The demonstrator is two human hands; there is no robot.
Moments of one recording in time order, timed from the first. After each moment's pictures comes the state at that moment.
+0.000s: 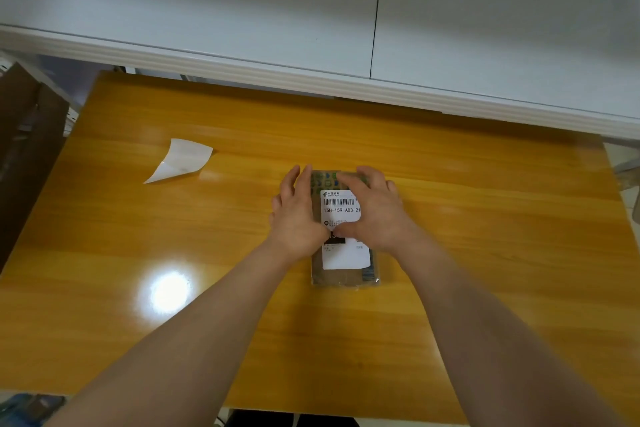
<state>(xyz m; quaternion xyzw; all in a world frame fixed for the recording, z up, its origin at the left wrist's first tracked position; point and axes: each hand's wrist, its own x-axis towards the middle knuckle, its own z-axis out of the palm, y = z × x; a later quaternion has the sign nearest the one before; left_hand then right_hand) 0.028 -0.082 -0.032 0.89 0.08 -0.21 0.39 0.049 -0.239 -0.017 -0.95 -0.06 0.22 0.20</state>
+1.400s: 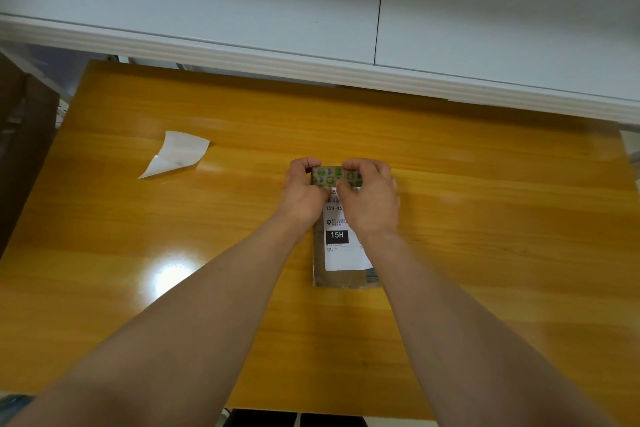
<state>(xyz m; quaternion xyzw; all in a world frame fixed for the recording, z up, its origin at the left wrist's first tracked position) 0.068 -0.092 -0.072 0.71 0.23 -0.17 0.64 0.059 -0.206 -0.054 -0.93 0.15 0.05 0.35</state>
